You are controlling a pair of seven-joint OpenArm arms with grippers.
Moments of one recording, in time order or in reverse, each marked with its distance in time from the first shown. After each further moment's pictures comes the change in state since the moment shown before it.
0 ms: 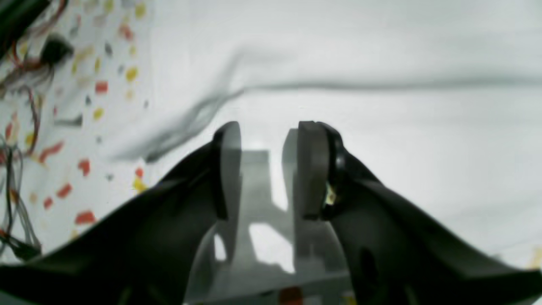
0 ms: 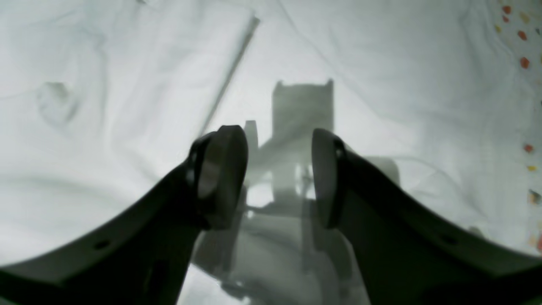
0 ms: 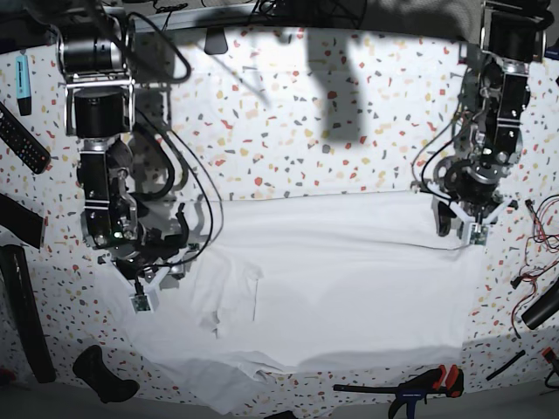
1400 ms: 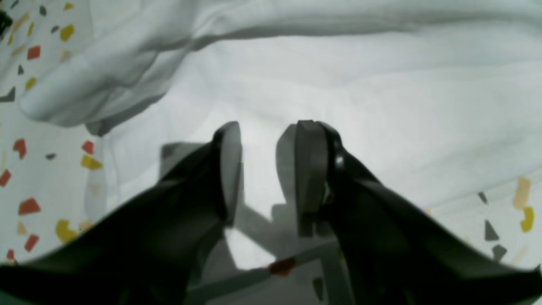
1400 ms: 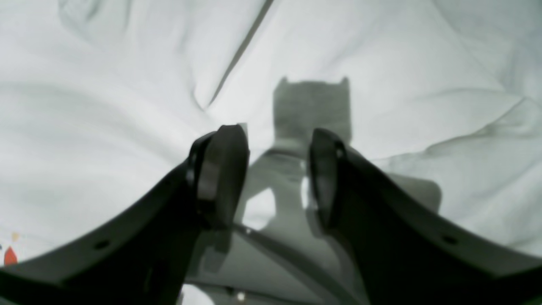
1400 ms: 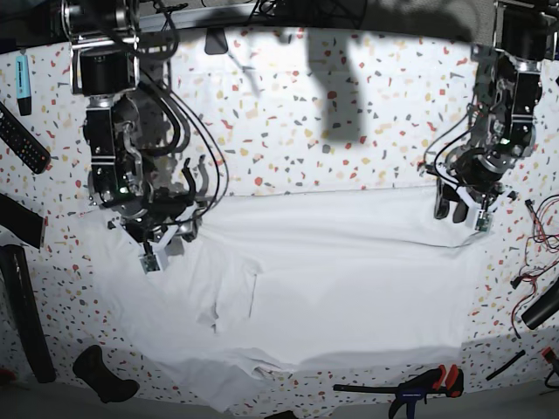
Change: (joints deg) left arm 0.9 -3.3 -0.2 -3.5 -4.2 -15.6 4.9; right arm -10.4 0.0 0.0 6.9 1.5 0.5 -3.7
